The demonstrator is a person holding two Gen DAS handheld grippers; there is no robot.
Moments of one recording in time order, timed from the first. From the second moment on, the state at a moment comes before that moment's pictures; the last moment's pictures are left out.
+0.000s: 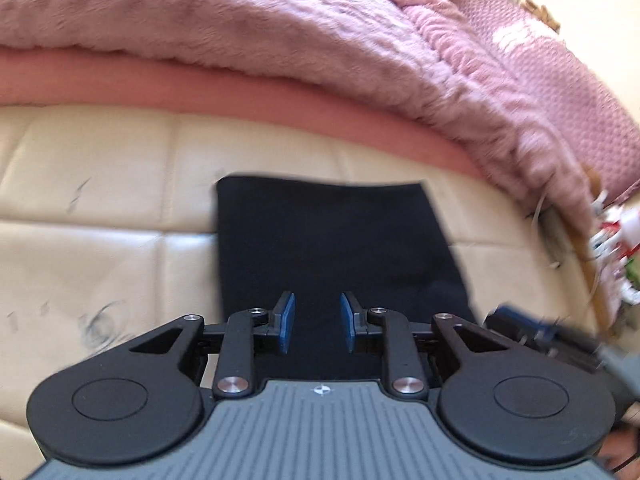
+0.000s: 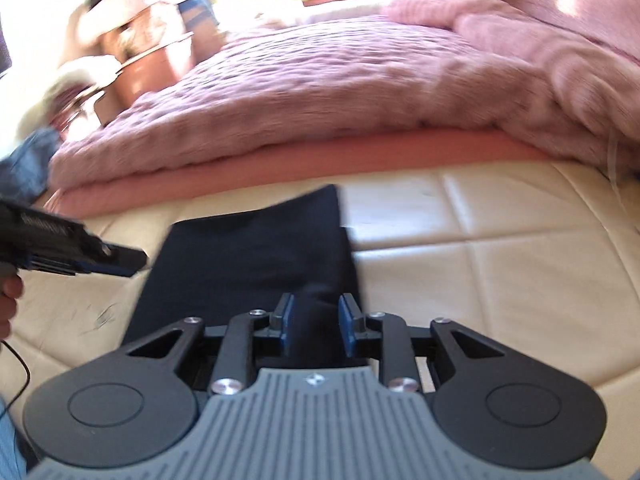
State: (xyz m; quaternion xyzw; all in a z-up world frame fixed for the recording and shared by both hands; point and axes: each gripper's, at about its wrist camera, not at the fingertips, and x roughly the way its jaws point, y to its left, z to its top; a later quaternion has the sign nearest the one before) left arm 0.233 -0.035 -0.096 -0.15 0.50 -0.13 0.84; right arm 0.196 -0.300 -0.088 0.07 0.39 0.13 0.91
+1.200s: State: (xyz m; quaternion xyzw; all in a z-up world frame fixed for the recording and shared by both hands) left arm 0.220 0.041 -0.130 -0.28 0.45 -0.12 0.84; right arm 0.232 -0.337 -0.101 0.05 0.46 0.07 0.88
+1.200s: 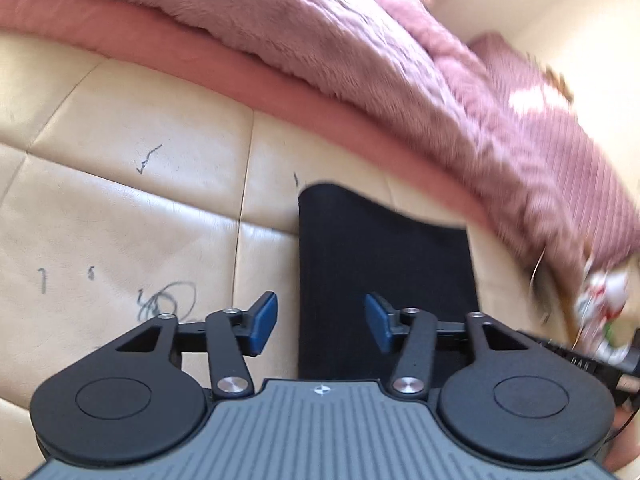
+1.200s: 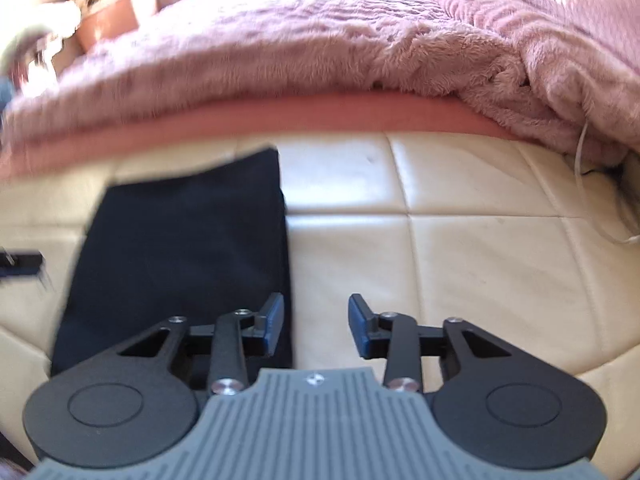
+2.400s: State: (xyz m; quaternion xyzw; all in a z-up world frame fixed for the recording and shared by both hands) left arm 0.269 0.035 -0.202 -0.38 0.47 -0.15 0.78; right arm 0.325 -0.367 -0.209 0.36 0.48 0.20 0.78
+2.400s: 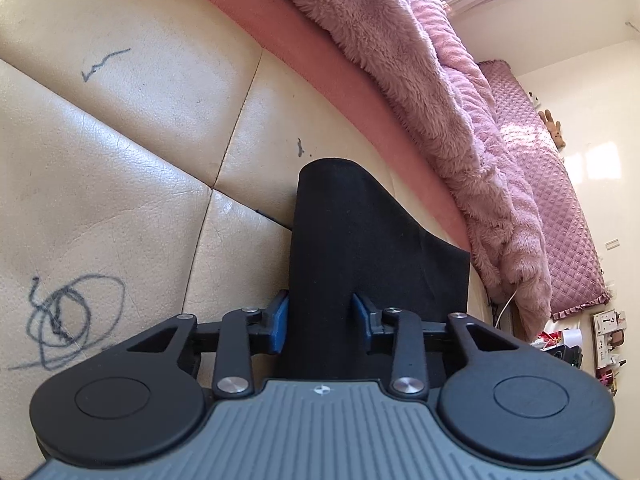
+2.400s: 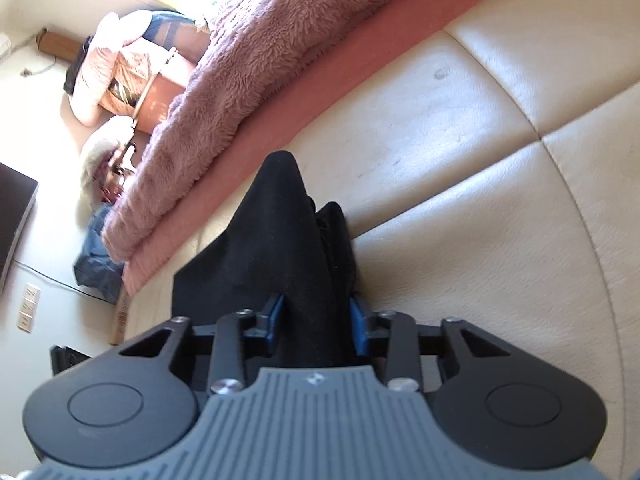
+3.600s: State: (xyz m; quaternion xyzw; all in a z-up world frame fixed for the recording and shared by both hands) left arm 0.272 0.205 -0.094 -0.26 0.43 -0.09 0.86; right arm 0.346 -0.173 -0.164 0.39 0.49 0.30 0.72
